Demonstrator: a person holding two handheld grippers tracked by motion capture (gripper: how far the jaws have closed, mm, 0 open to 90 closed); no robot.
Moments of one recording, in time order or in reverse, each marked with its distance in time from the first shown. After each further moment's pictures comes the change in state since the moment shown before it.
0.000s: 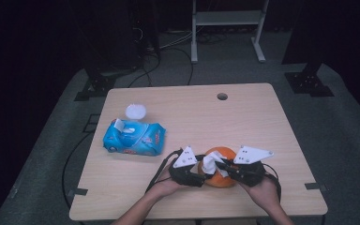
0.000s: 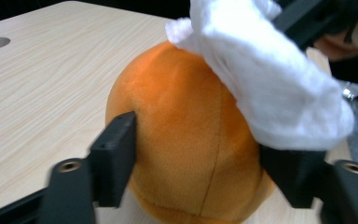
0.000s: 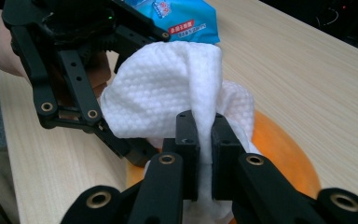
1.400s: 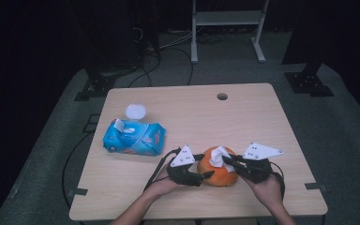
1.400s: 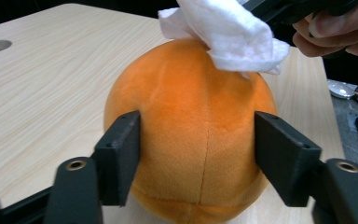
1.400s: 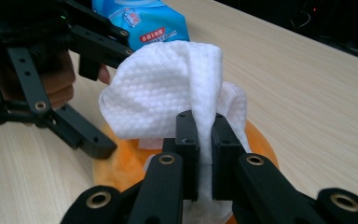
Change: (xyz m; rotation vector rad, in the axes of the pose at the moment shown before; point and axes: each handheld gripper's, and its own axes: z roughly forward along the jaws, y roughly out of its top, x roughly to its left) left arm 0.000 0.003 -0.003 -0.011 -0.021 0.002; right arm -0.015 -0.011 -0.007 -0.052 -0.067 0.068
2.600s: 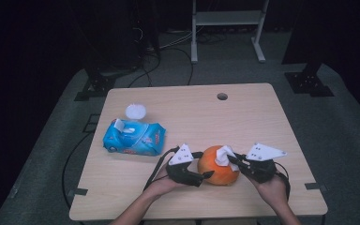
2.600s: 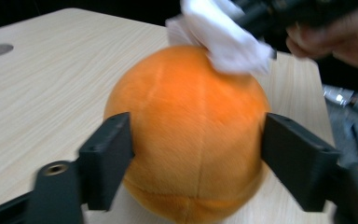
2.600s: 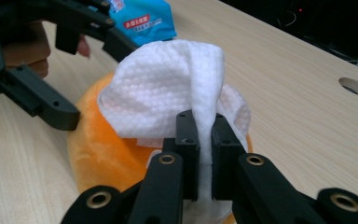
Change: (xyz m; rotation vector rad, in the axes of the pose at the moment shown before) left arm 0.005 0.003 -0.002 -0.006 0.001 -0.058; right arm -0.007 -0.006 -0.005 0.026 -0.051 -0.046
